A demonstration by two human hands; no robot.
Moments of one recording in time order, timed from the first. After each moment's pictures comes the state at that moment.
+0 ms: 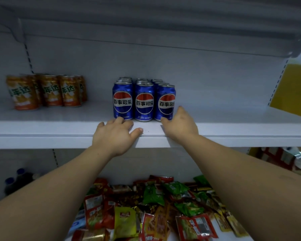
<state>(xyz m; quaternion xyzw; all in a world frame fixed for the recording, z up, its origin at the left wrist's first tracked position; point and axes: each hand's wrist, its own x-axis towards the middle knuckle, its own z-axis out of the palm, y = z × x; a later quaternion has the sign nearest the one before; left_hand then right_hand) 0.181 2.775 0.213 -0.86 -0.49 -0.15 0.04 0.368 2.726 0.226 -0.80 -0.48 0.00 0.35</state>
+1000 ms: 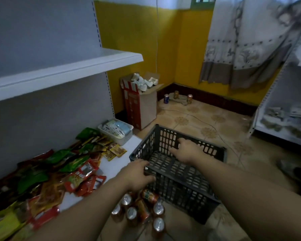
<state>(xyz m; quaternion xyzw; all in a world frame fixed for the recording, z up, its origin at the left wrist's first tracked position) 0.448 2.386 0.020 -0.96 -0.06 0.14 -0.25 0.580 2.219 0.039 -0.96 -0.12 0.20 0.13</state>
